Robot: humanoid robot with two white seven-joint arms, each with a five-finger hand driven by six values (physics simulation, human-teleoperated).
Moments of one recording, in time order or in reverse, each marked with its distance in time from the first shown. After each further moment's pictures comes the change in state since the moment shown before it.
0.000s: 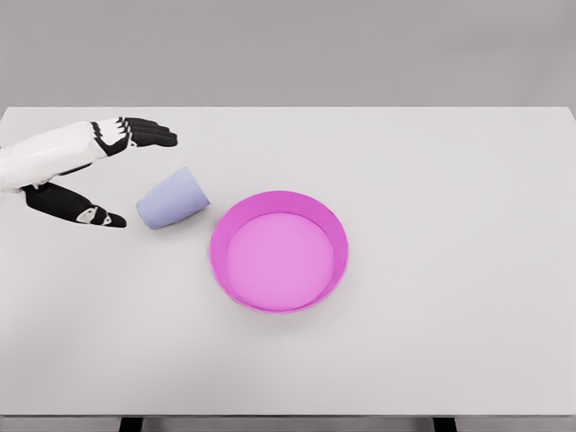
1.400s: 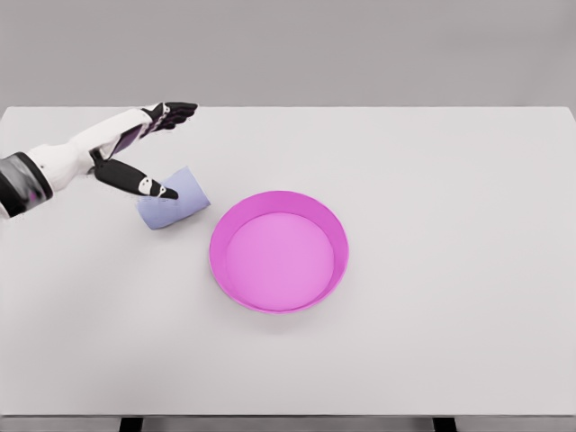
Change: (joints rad) left arm -0.282 -0.107 -0.390 0.003 0.366 0.632 0.217; right arm -0.002 0.000 -0.003 -0.002 0.000 0.000 0.000
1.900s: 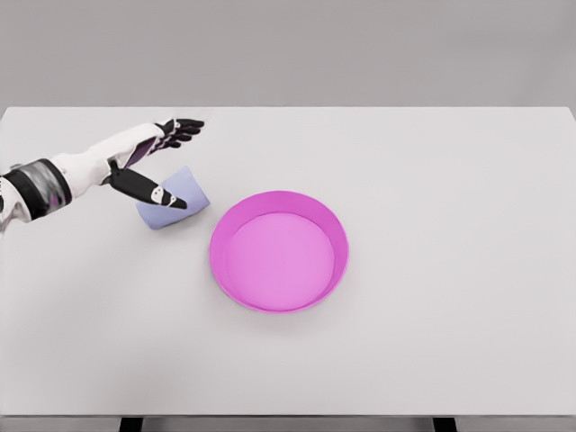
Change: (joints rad) left arm -0.143 -0.013 -0.231 0.014 0.087 0.092 0.085; right arm 0.000 0.000 0.000 0.000 0.000 0.000 0.000
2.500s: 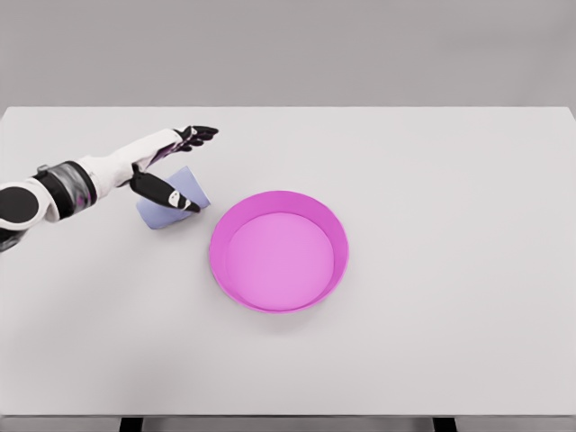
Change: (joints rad) left arm -0.006 -0.075 -0.014 0.022 -0.086 0.075 0.023; right arm 0.000 0.000 0.000 0.000 0.000 0.000 0.000
